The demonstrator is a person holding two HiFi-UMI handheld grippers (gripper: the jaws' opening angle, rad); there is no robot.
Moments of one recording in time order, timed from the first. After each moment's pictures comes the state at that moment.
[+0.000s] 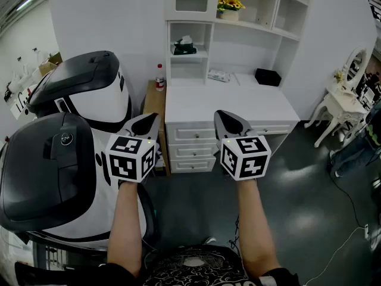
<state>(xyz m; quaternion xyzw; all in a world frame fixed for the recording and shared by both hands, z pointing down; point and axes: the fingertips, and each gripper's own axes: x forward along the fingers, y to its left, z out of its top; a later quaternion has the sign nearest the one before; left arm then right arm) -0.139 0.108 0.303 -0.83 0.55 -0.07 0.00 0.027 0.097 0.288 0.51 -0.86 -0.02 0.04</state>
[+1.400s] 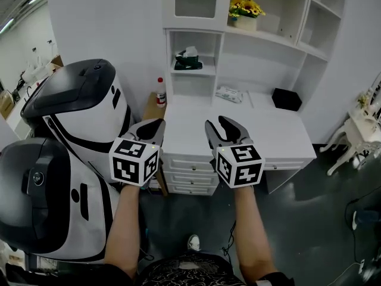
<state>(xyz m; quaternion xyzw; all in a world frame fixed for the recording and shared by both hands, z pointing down) -0.086 -0.105 0.312 -0.81 0.58 -0.08 -0.02 0.053 -0.131 0.304 0.44 -0.90 -0.01 0.04</state>
